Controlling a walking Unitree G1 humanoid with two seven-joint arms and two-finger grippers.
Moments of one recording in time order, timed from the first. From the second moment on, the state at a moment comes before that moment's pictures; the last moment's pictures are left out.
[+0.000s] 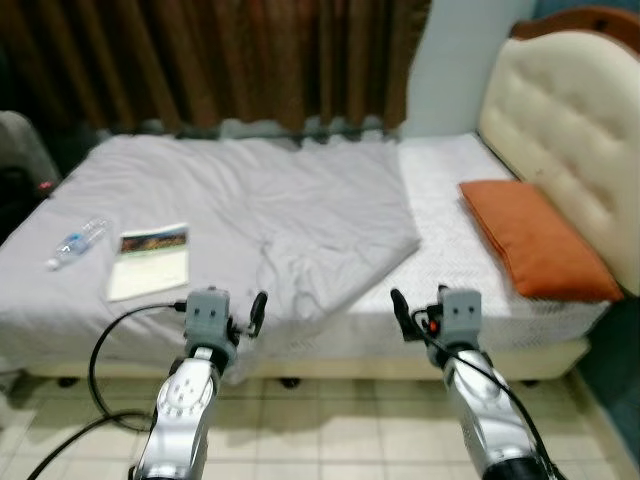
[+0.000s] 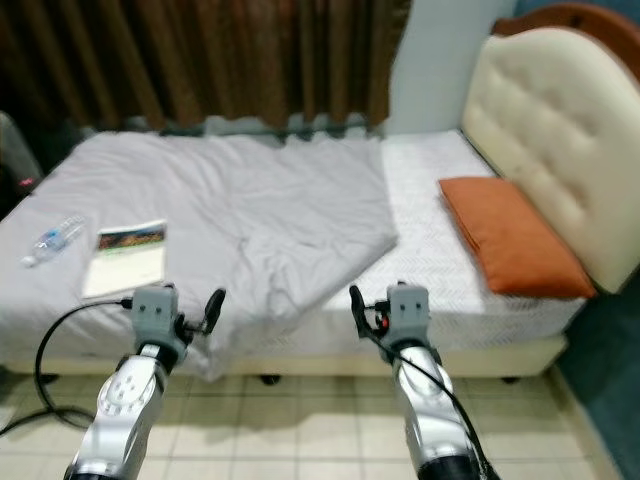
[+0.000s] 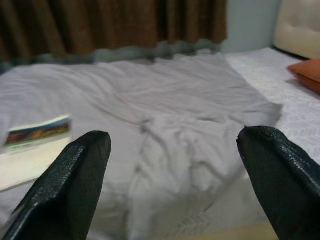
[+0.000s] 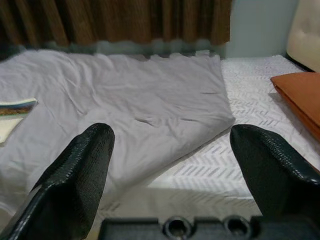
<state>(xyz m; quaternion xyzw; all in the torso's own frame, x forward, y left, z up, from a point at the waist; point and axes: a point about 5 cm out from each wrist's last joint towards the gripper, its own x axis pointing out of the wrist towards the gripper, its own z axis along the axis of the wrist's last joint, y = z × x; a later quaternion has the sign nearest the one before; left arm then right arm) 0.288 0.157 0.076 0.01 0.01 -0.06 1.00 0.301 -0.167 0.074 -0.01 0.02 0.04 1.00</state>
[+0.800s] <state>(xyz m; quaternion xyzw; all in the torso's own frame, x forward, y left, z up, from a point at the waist) 0.277 0.156 0.082 0.04 0.02 -0.09 1.00 0.266 -0.187 0.057 -0.02 0.04 0.05 1.00</state>
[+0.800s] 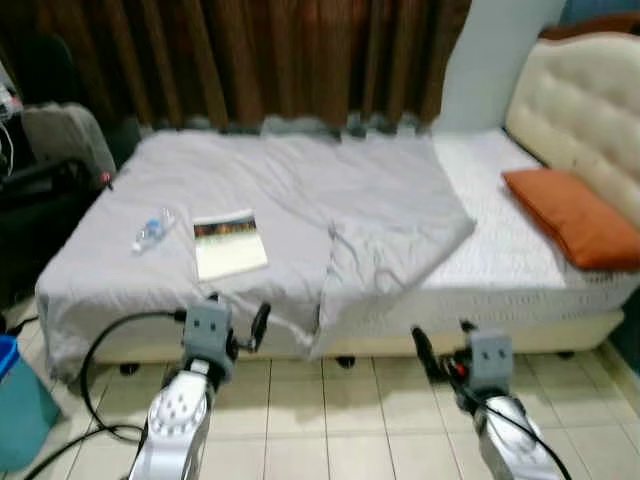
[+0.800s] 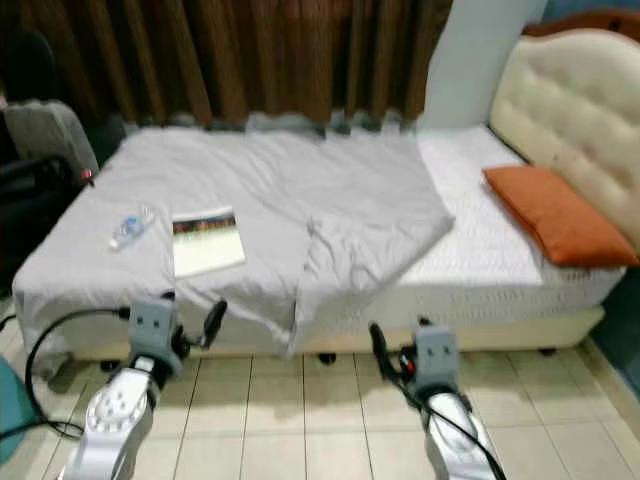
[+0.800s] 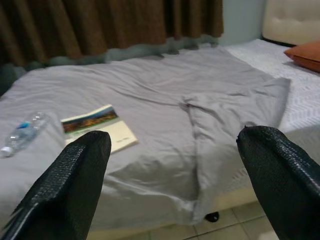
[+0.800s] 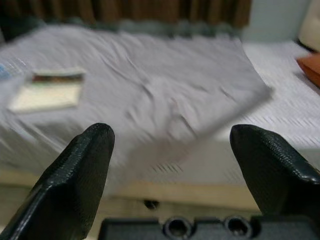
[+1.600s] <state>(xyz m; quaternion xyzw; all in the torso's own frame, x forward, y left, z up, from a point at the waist) 0.281 0.164 0.075 0.04 0.04 -0.07 1.00 0.289 -0.167 0.064 0.00 0.04 0.08 1.00</state>
